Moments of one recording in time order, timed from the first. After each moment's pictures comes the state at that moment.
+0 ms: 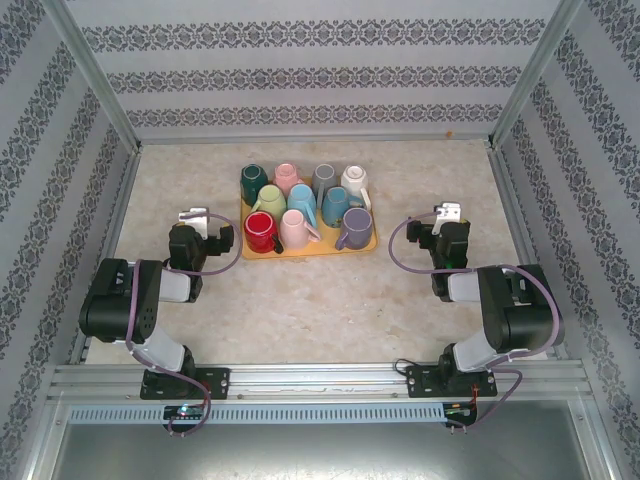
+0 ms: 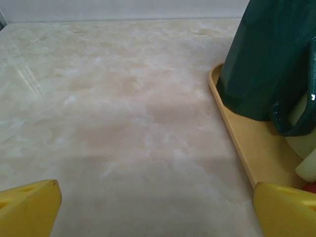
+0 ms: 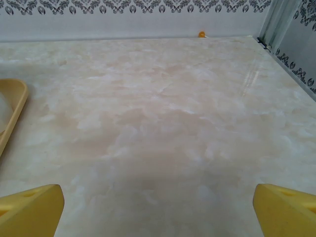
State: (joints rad) left arm 0.01 1.60 0.38 0.84 -0.02 -0.01; right arm 0.03 1.53 0.36 0.82 0.12 0.05
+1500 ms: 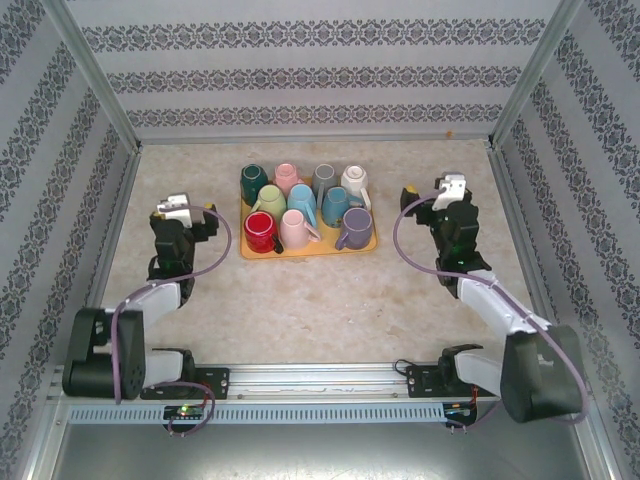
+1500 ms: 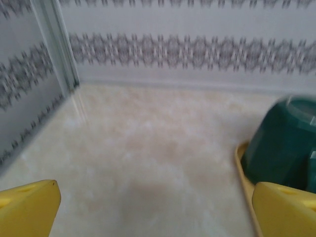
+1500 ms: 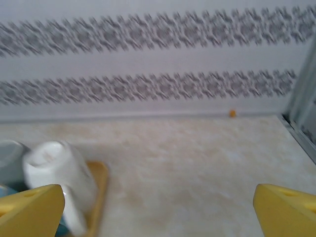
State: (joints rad) left arm 0.00 1.24 0.43 0.63 -0.20 -0.04; right arm 0.16 1.14 0.58 0.42 0.09 0.10
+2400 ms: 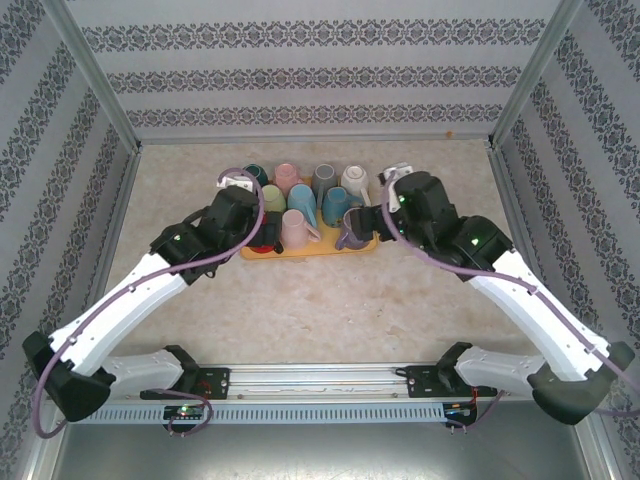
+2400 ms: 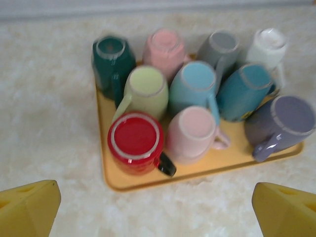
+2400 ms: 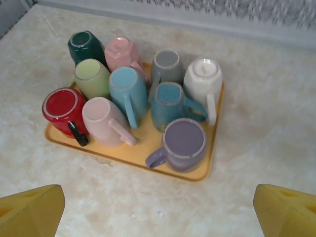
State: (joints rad) left arm -0.65 1.18 1.22 -0.83 -0.39 -0.46; right arm 0.63 1.12 1.32 -0.87 0.15 0.32
